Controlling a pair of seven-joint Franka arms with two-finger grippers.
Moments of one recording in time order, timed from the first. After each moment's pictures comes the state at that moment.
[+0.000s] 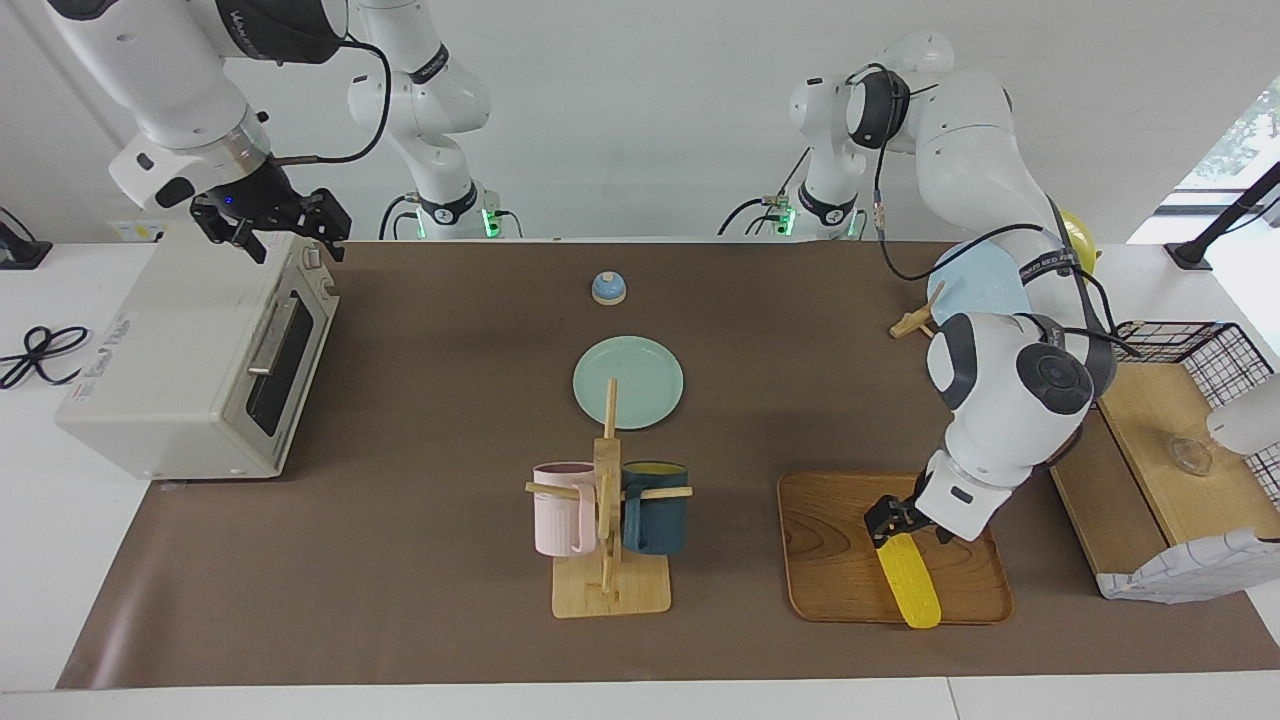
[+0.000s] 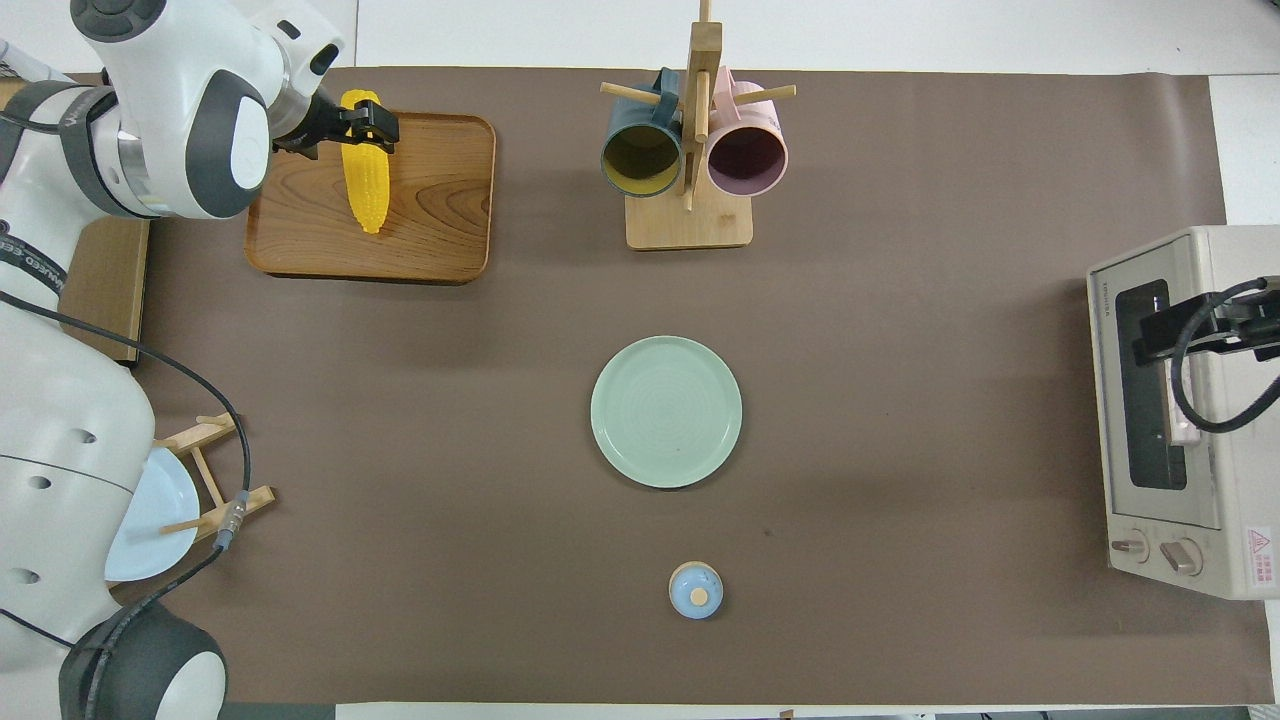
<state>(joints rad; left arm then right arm) -0.13 0.77 -0.07 -1.10 -0.01 2.02 -0.14 0.02 -0.02 -0.06 -1.59 -0.02 1.43 -0.06</state>
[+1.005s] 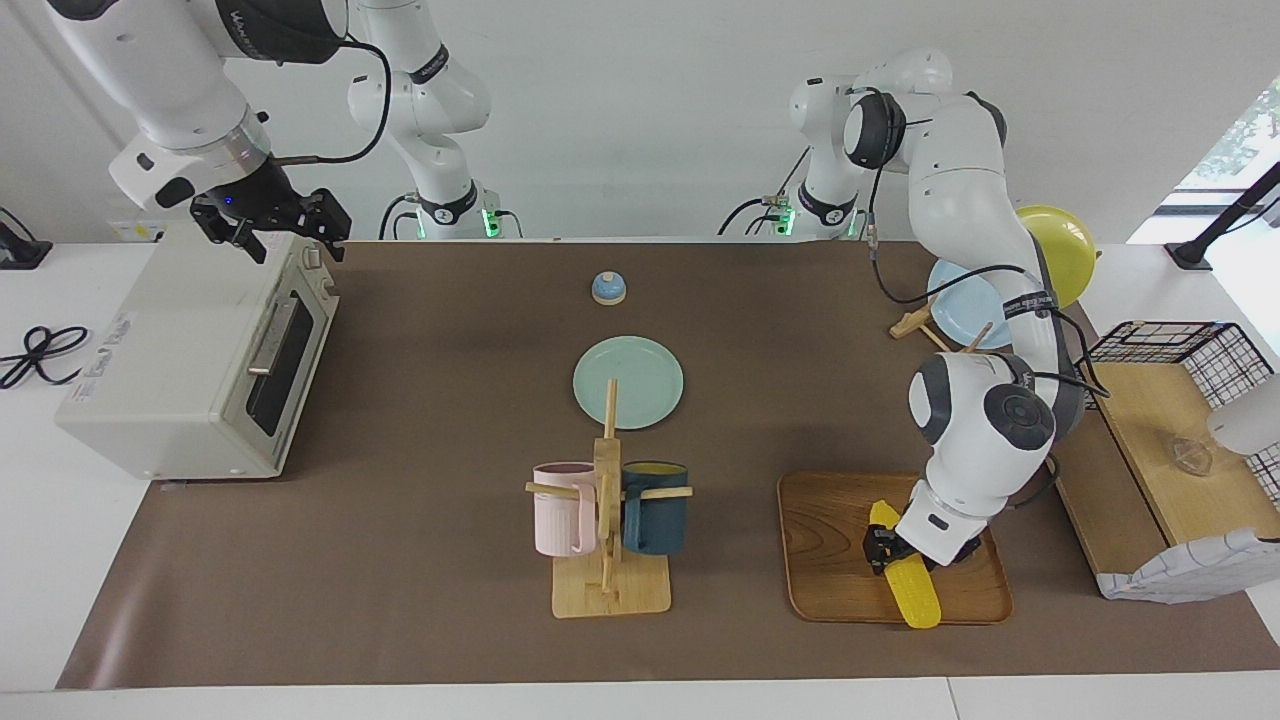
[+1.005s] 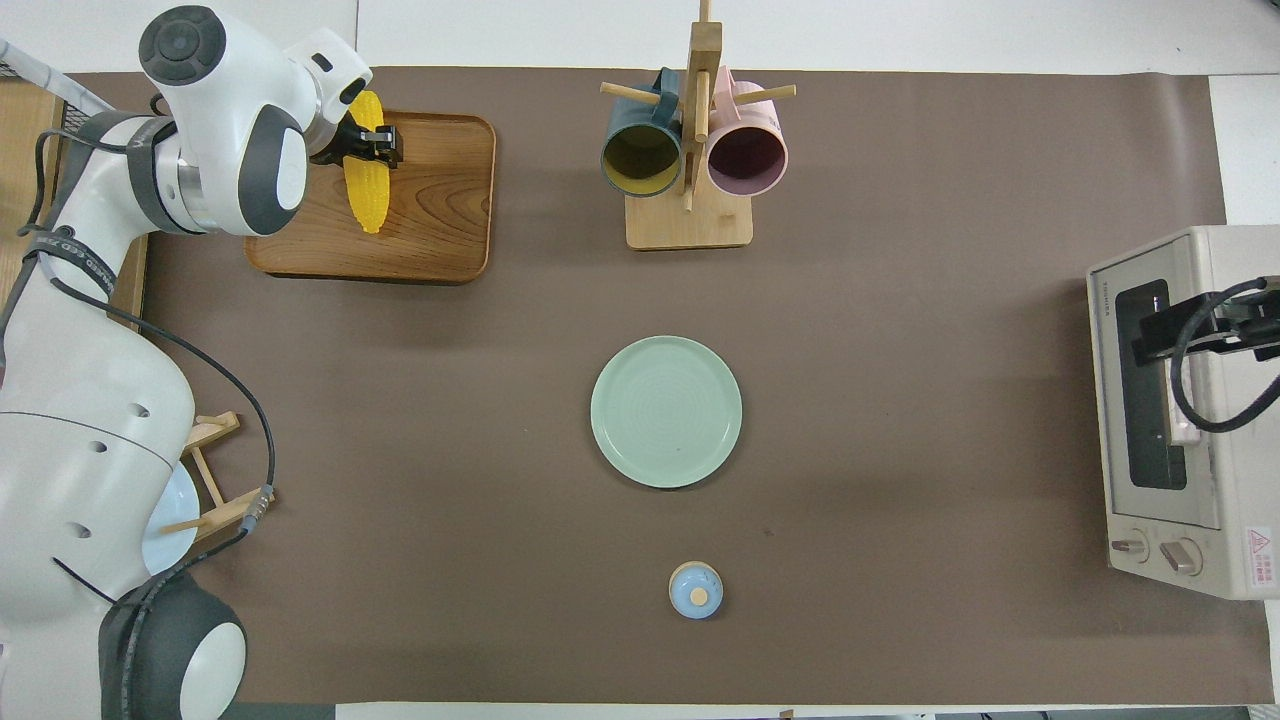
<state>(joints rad) -0.13 0.85 -0.07 -1.13 0.03 2.14 -0.08 0.02 -0.02 -0.06 -1.59 -0.02 1.43 -0.06</state>
